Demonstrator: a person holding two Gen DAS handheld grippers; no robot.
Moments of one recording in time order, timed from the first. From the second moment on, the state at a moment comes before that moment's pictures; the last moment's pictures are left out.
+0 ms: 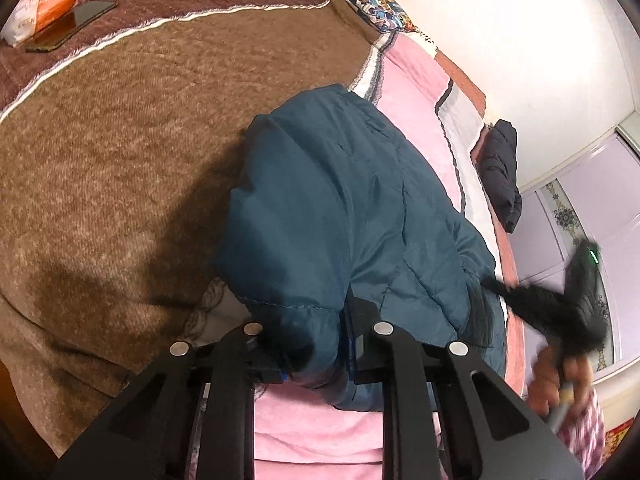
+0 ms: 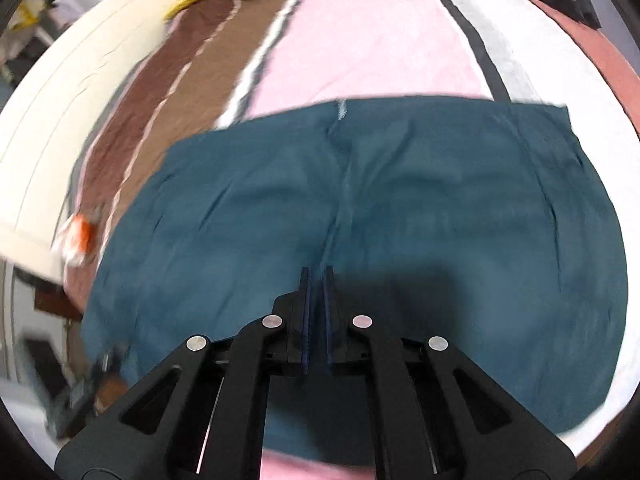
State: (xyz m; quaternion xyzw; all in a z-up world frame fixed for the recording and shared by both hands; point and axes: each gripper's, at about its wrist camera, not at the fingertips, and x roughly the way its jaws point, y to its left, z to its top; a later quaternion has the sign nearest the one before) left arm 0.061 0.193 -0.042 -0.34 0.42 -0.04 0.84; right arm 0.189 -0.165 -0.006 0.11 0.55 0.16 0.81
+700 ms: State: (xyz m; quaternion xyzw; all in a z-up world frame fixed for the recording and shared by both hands) left arm 0.048 0.136 0.038 -0.22 0.37 -0.06 0.90; right arm 0.113 -0.197 -0.036 0.11 0.57 0.19 0.79
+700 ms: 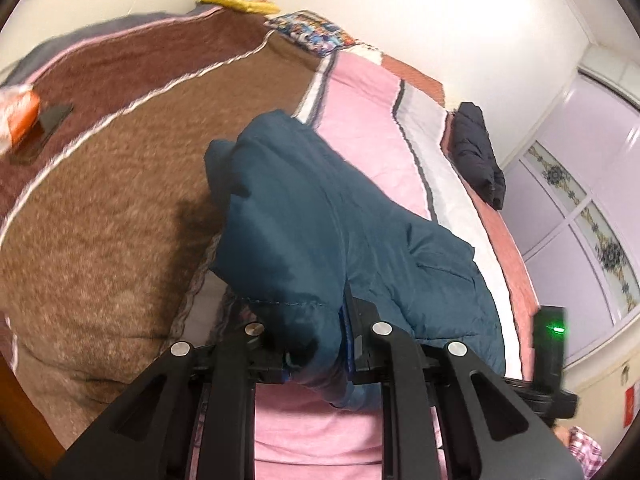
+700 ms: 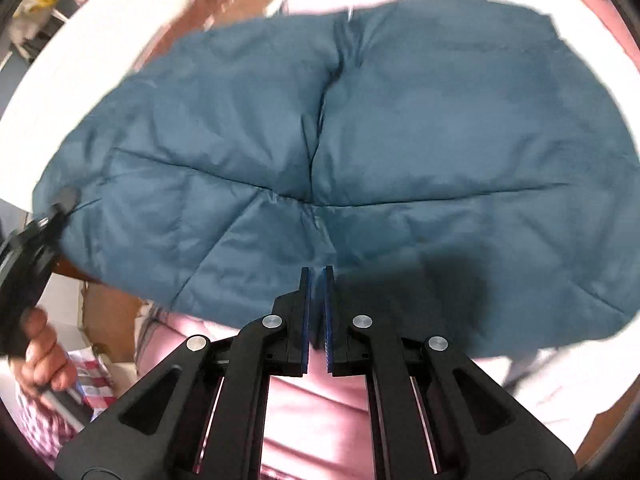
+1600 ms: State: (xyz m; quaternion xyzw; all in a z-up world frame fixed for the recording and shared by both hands) left arm 0.040 -0.096 0.105 0.05 0.33 -0.24 0.91; right arm 0.132 -0.308 -0.097 0.30 0.53 0.17 0.77
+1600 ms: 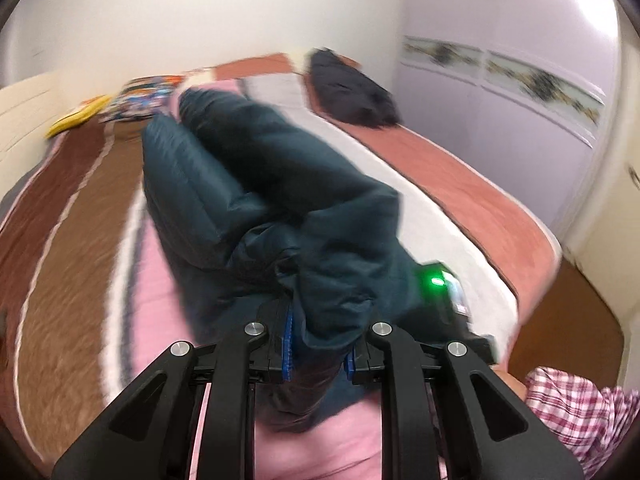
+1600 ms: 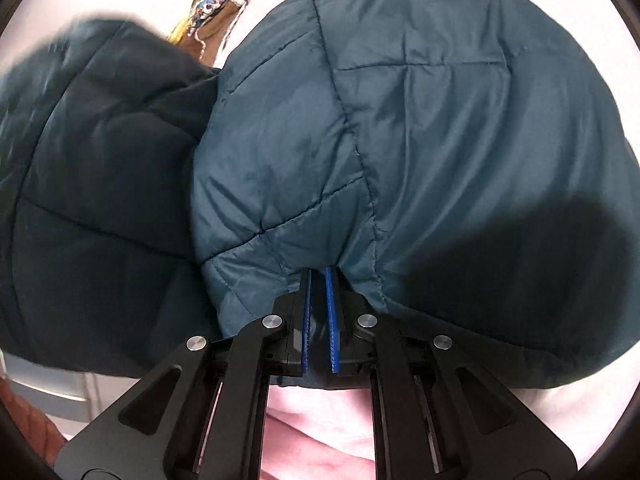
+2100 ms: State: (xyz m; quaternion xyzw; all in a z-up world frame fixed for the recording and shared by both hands) left arm 0.067 -0.174 0.036 0.08 0.41 -0.31 0.86; right arm 0.120 -0.354 -0.112 0.41 0.54 0.21 0.70
